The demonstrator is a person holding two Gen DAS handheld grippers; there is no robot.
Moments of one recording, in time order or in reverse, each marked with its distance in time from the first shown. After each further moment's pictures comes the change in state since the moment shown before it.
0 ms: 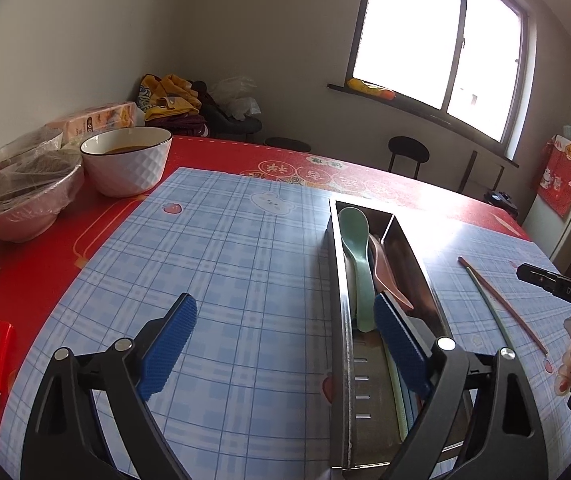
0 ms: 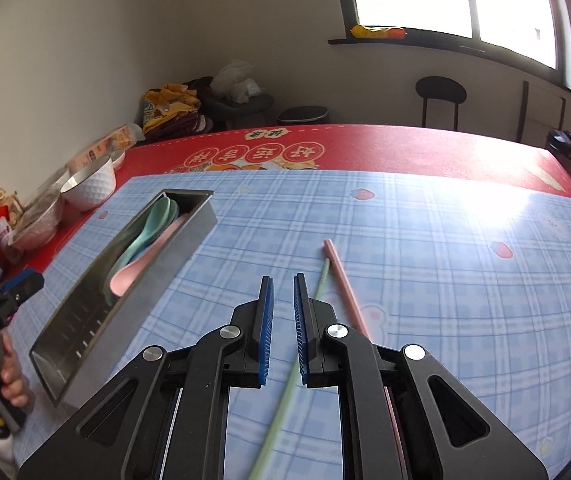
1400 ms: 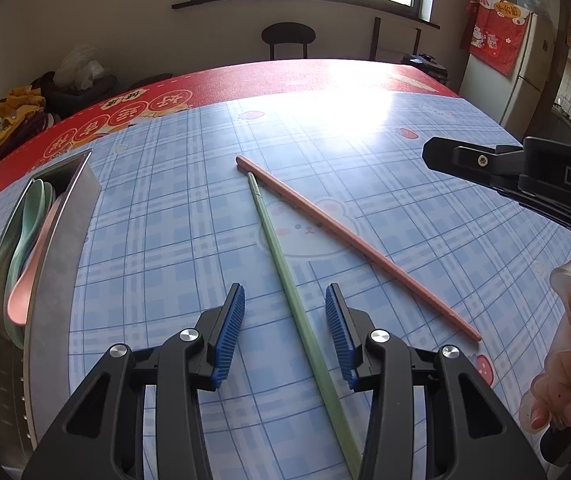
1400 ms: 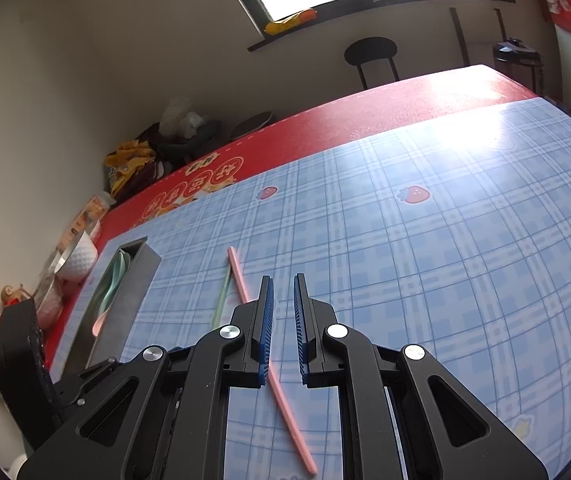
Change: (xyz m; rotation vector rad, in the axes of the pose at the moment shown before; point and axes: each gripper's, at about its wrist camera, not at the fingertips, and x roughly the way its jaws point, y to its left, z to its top) left arm 0.107 -0.255 -0.040 0.353 0.330 -0.170; right arm -0.027 -0.097 -0.020 0.328 -0.034 0.035
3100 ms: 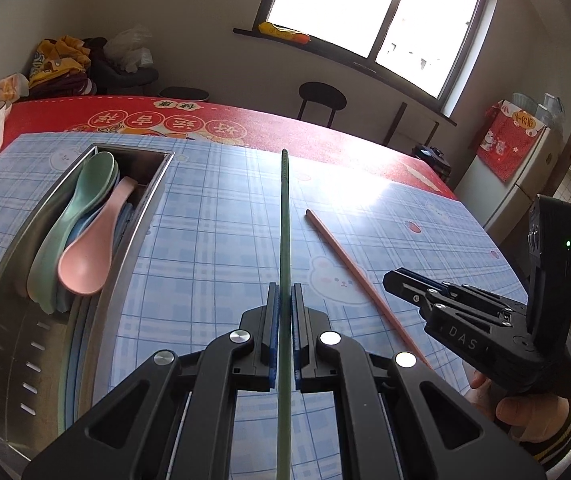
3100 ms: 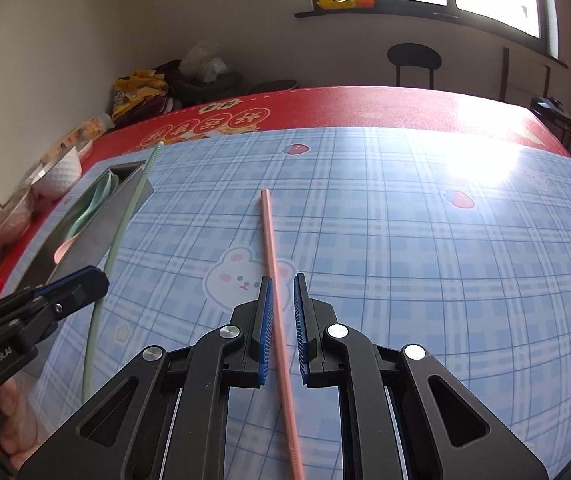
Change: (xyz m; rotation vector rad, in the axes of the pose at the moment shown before) left arm -0.054 0.064 -0.014 -0.300 -0.197 -0.119; right arm 0.044 0.044 -0.018 -0.297 0.112 -0.087
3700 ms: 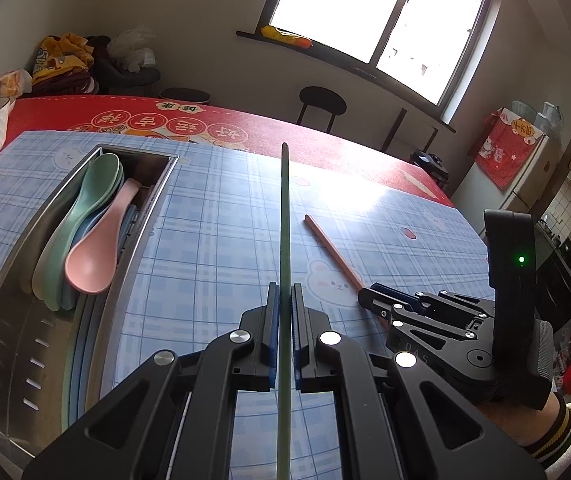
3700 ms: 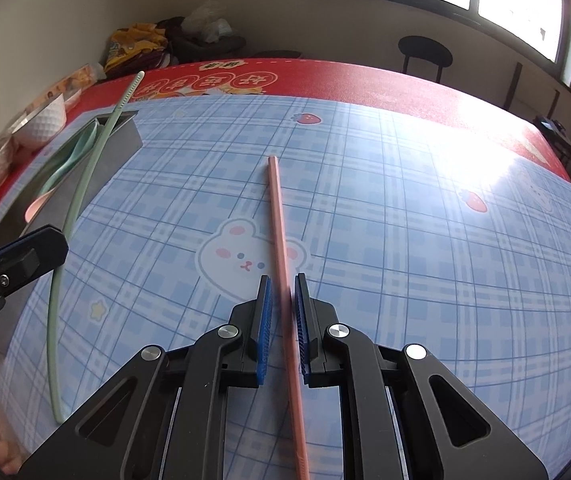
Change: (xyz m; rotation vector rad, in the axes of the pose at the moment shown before) left arm -0.009 0.001 0.002 -0.017 -0.011 -0.011; right arm 0.019 0.019 0.000 -0.102 0.100 -0.087
